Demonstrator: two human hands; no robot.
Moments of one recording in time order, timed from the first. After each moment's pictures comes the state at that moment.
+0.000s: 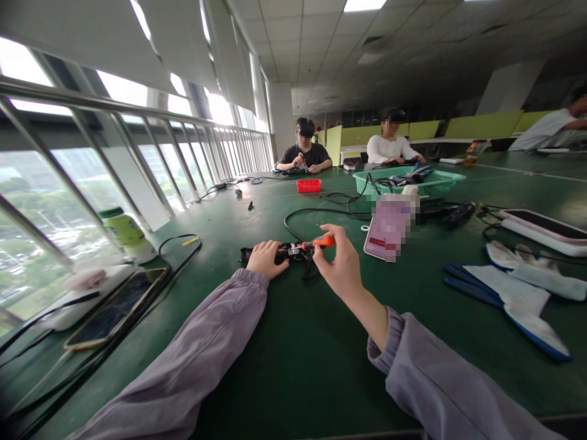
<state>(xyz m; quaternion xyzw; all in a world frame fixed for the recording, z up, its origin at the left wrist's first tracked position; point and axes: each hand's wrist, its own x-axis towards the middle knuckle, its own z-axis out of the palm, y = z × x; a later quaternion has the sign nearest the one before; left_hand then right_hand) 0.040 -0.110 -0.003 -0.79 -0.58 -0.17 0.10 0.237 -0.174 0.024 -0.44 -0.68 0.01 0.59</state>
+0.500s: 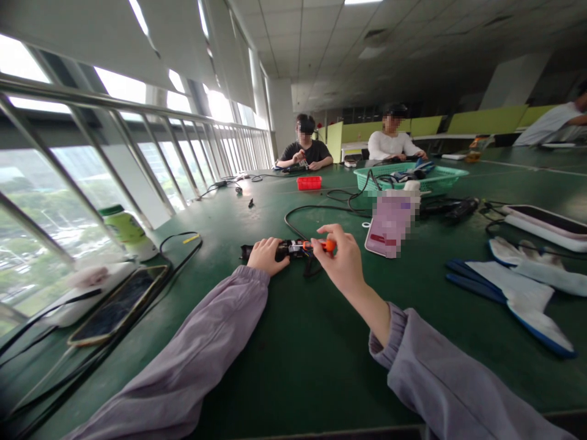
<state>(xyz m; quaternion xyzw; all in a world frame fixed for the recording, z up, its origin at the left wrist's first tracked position) 0.040 -0.109 -0.006 -0.79 -0.57 -0.17 0.11 0.237 -0.173 0.024 -0.47 -0.68 0.03 0.57</state>
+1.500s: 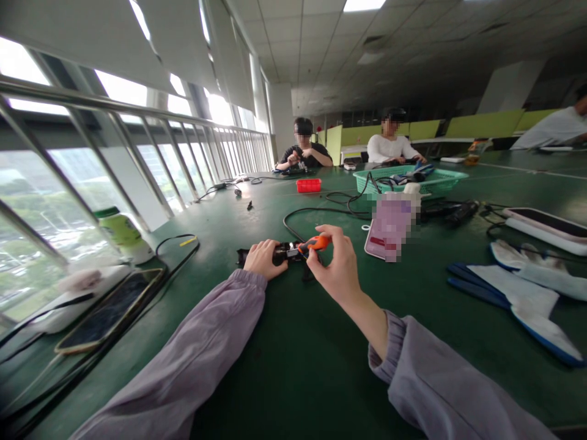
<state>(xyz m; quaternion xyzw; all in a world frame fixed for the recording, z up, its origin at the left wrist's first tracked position) 0.041 -0.110 -0.002 -0.79 -0.58 -0.18 0.10 0.232 -0.178 0.024 -0.42 -0.67 0.01 0.61</state>
